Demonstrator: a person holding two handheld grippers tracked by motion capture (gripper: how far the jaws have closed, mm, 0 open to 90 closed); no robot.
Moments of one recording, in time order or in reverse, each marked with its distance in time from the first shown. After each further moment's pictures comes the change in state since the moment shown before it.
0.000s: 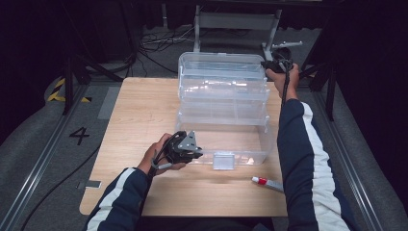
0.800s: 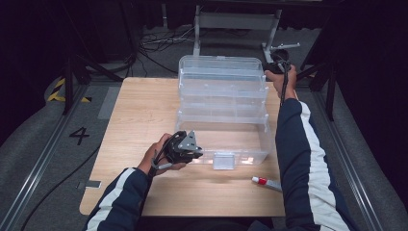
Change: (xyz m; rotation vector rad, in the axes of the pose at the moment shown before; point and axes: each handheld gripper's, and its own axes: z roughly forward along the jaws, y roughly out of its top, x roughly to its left) left arm 0.000 0.000 0.000 0.008 0.002 -0.006; right arm -0.010 -0.008 0.020 0.020 0.045 0.022
